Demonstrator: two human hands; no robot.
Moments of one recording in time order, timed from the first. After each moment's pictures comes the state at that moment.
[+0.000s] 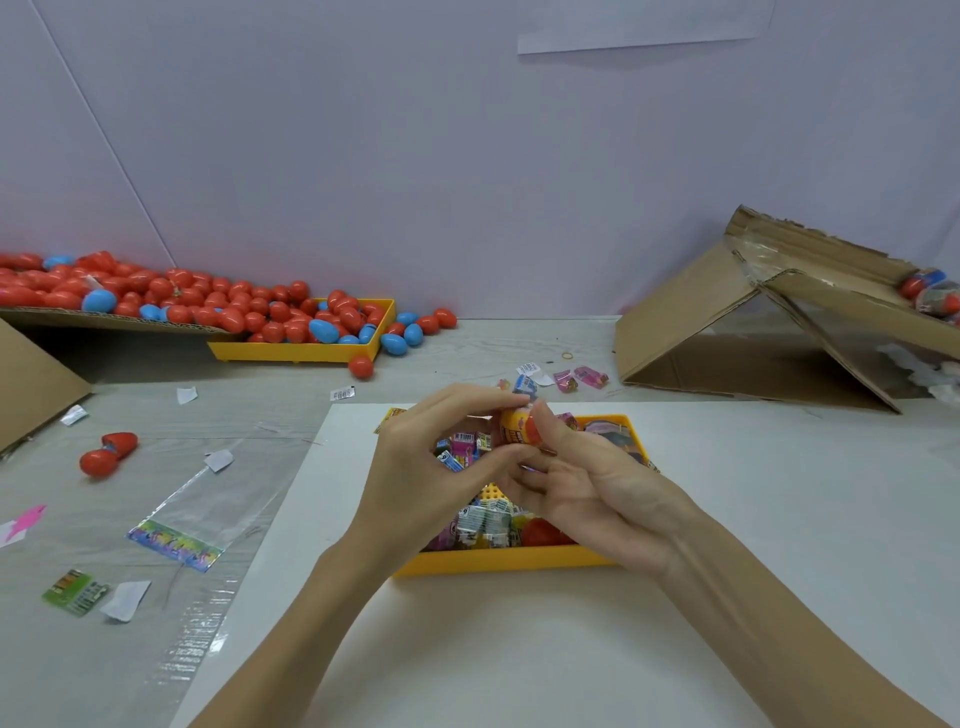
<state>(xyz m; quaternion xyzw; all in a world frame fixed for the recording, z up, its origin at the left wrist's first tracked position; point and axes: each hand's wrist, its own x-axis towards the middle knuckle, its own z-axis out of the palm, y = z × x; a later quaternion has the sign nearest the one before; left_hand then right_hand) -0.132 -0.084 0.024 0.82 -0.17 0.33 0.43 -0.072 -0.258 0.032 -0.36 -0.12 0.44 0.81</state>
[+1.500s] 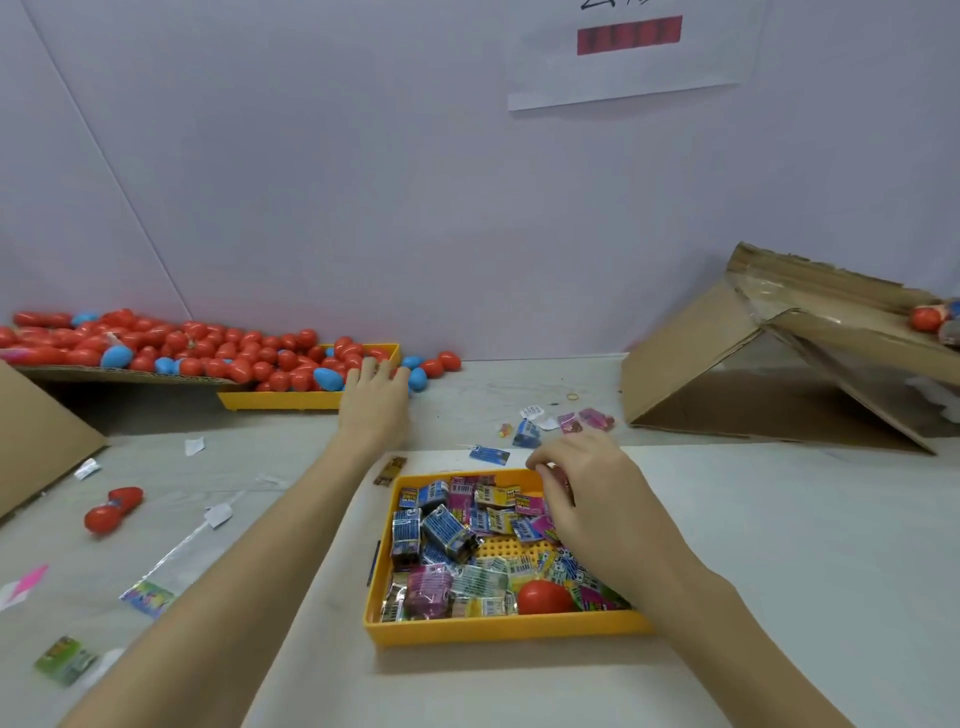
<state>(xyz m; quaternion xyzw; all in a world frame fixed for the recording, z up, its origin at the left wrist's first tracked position) 0.020 0.036 0.009 0.97 0.16 0.12 -0.10 -0.031 -0.261 0.011 -0.87 -0.36 -0.15 0.30</state>
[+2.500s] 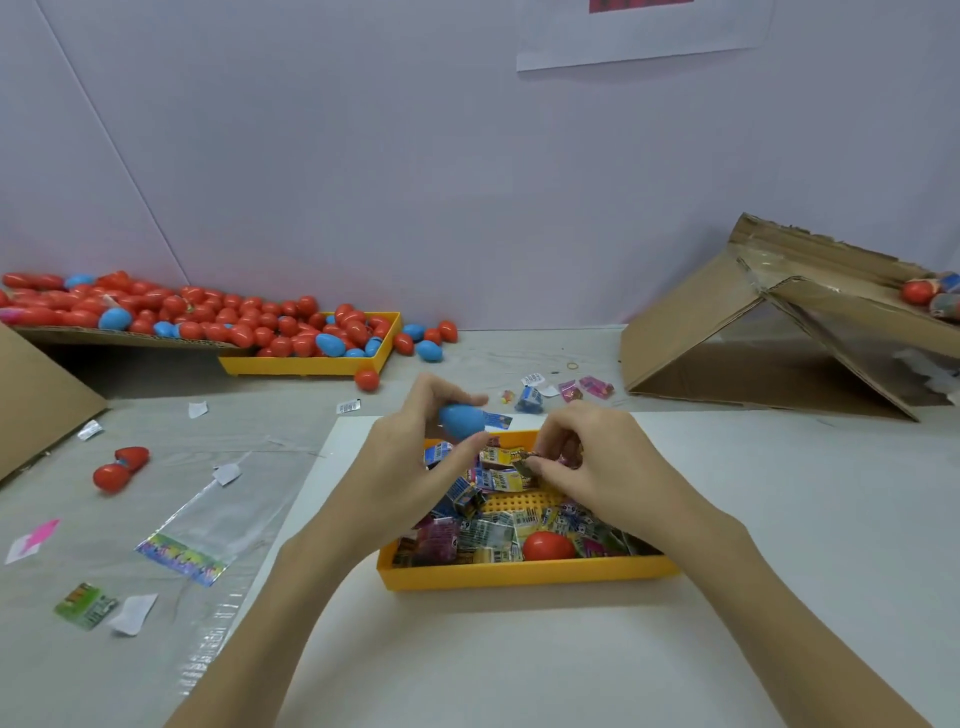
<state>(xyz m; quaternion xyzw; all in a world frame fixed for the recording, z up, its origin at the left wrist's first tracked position) -0.125 -0.058 0.026 0.89 -0.07 0.22 0.40 -0.030 -0.266 0.024 -0.88 -0.37 -0.04 0.31</state>
